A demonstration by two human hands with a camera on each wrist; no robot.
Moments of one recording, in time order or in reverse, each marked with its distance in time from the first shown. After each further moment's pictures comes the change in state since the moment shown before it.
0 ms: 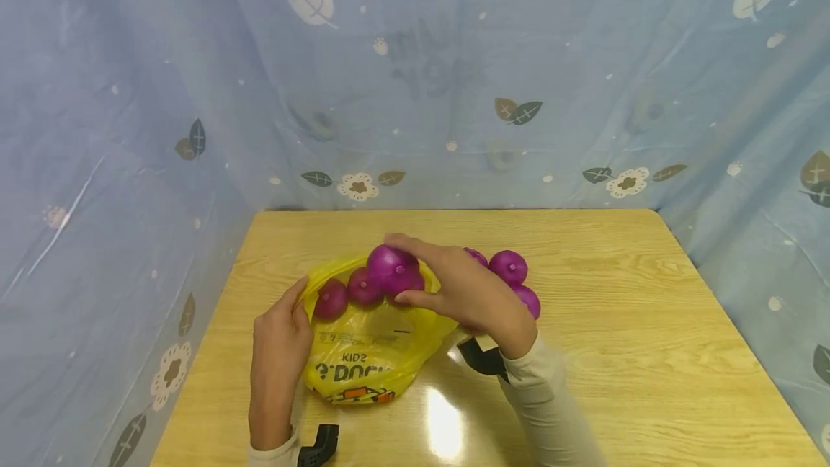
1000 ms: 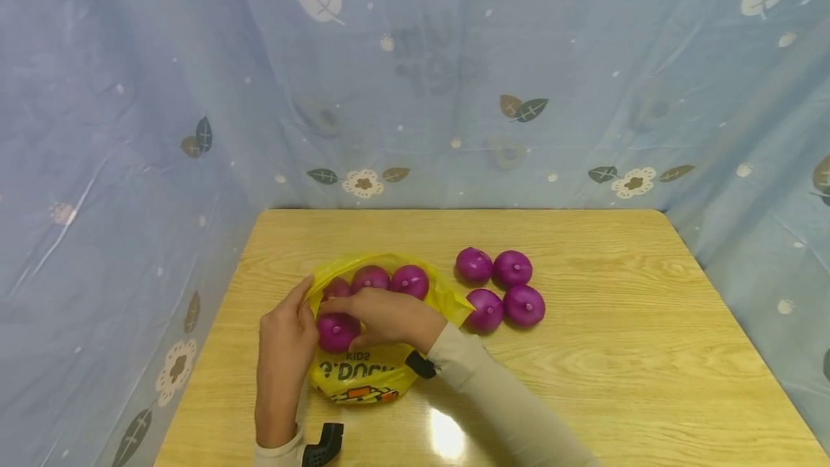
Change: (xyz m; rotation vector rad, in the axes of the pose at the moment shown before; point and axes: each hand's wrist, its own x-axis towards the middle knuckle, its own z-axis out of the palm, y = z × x) left_hand -0.007 0.000 0.005 -0.018 -0.025 -0.031; right_hand 0.060 0.007 0.125 -0.209 -0.467 -0.172
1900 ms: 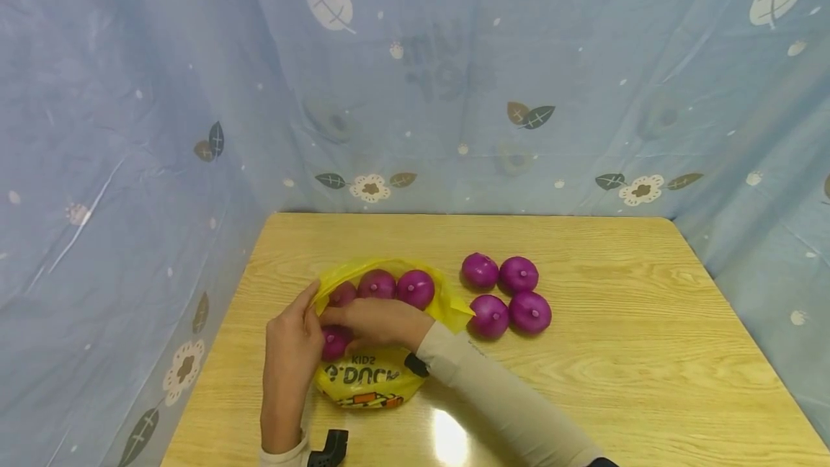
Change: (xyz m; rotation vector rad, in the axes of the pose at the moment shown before) left_hand -0.004 0.000 -0.001 -0.006 0.018 -0.005; right_hand 0.030 0.012 0.029 0.005 -0.030 -0.157
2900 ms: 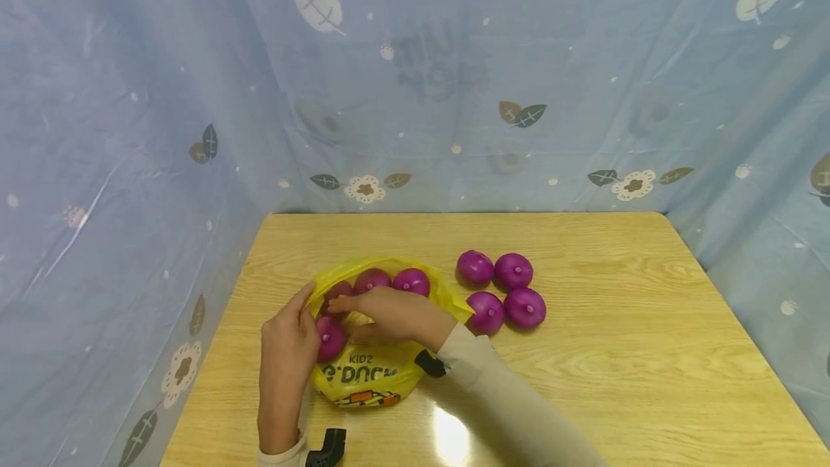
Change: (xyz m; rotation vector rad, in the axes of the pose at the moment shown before) left_hand 0.000 0.004 -0.003 0.015 0.017 0.013; right_hand -0.039 -0.013 -0.031 0.070 0.074 0.151
